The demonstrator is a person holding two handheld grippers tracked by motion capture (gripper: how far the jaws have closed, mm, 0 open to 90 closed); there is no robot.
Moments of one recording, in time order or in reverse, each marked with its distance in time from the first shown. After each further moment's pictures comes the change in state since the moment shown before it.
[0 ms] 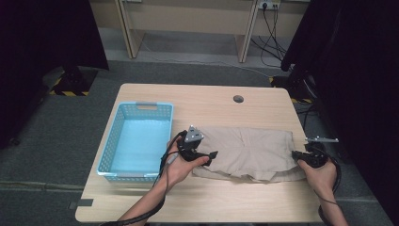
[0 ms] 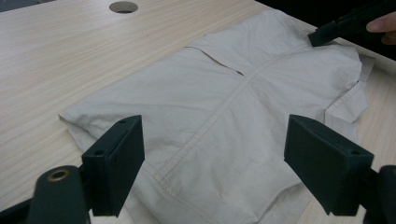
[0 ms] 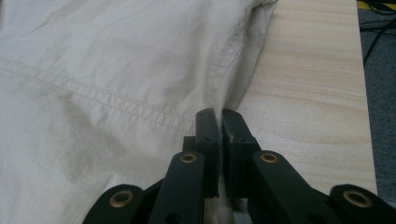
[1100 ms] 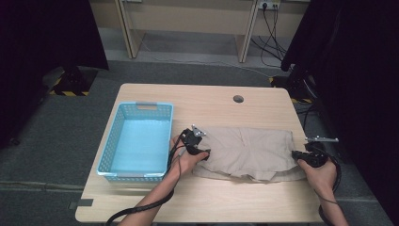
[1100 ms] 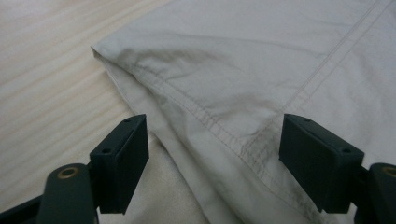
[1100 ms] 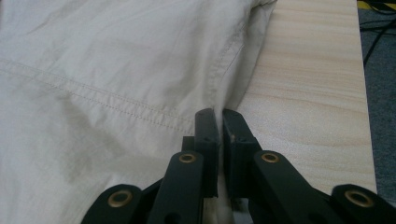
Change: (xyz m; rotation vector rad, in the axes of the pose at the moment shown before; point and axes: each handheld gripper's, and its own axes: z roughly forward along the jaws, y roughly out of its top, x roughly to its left) left arm 0.032 -0.020 0.054 0.236 0.171 -0.026; right arm -0.001 0.001 0.001 0.000 0.003 -0.001
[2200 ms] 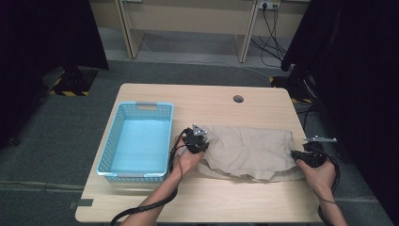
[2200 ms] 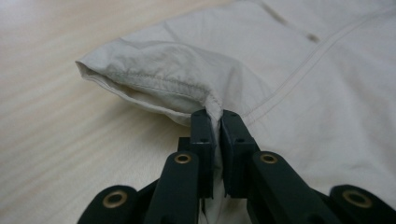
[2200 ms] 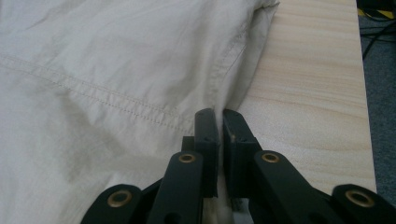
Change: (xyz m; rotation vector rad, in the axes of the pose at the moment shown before) left arm -0.009 0.012 -0.018 -0.110 -0.058 -0.026; right arm 0.005 0.000 0.001 -0.009 -0.020 -0.020
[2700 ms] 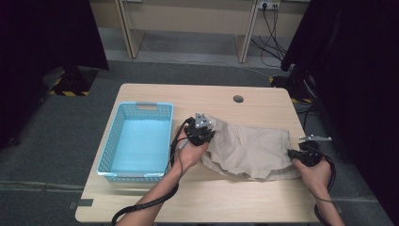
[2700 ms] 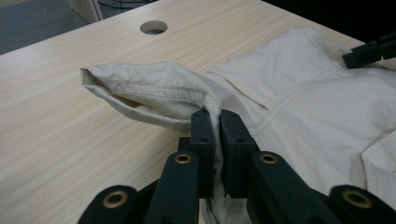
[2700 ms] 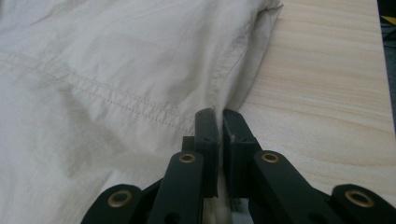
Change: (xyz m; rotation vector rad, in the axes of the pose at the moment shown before) left arm -0.013 0.040 -0.032 -0.119 -0.002 0.063; right arm 0.011 0.004 0.005 -0.005 0.004 -0.033
